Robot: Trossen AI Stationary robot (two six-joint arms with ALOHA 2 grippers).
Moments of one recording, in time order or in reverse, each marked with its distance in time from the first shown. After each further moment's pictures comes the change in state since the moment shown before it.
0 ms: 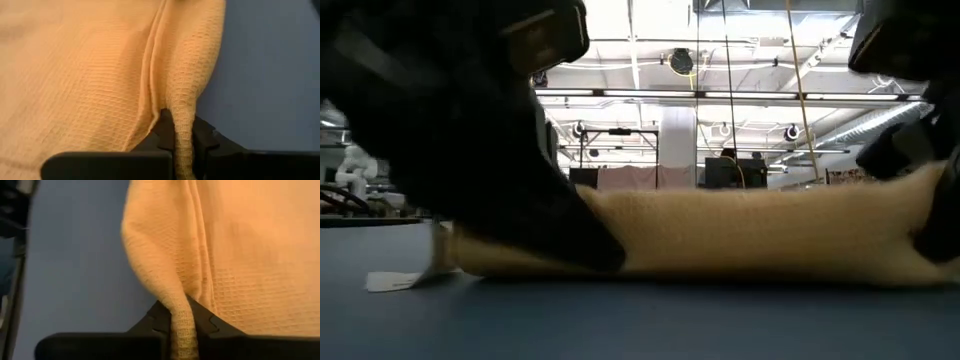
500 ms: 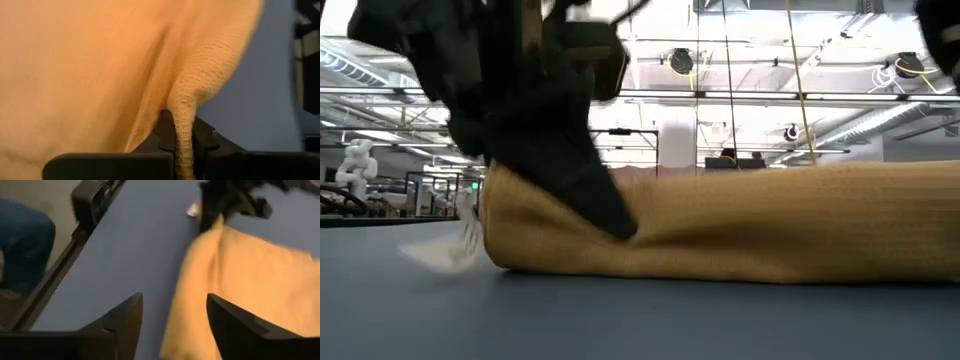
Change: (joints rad) left arm 0.143 -0.097 -0.026 -0.069 0.330 -0.343; right arm 0.212 -0.101 0.002 0.006 0.336 -0.435
